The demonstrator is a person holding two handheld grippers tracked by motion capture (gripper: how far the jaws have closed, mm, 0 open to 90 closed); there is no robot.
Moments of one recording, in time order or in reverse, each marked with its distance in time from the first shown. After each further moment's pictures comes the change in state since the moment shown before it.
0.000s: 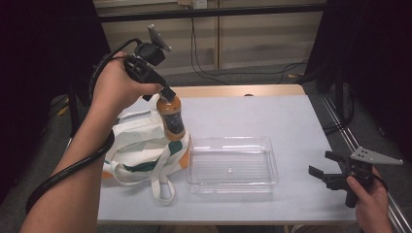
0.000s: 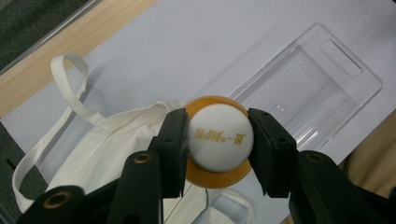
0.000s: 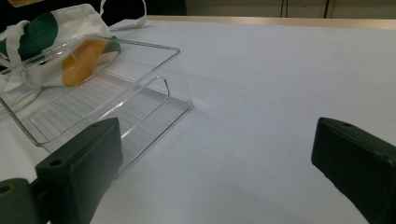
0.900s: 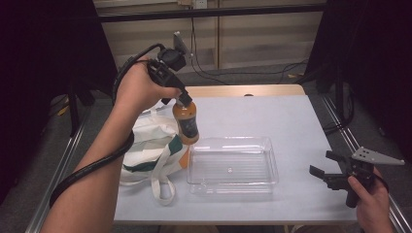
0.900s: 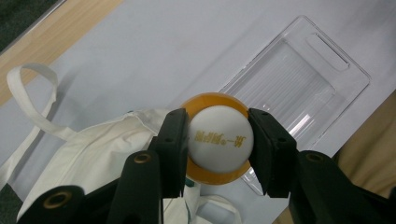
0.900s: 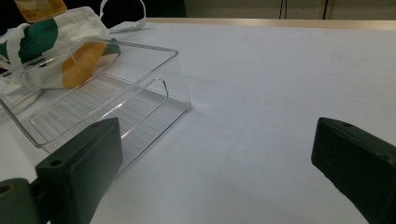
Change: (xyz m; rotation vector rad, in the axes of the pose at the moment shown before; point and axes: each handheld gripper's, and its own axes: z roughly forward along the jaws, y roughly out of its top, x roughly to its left) left arm -0.019 0.020 0.027 0.053 -0.051 0.056; right arm -0.002 0.000 -0.002 -0.010 -0.002 0.006
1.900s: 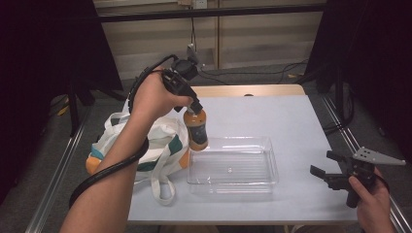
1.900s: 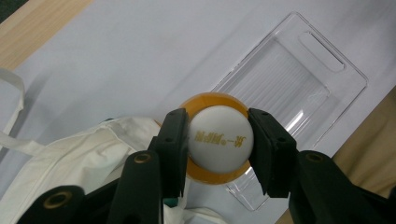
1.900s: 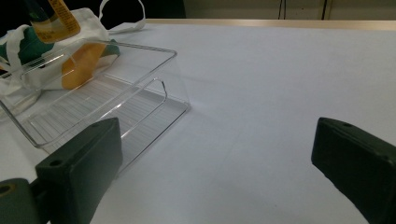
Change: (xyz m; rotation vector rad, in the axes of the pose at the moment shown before) left arm -0.010 0.006 0.033 0.016 -0.038 0.008; right arm -0.001 0.000 -0.001 -0.002 -0.002 0.005
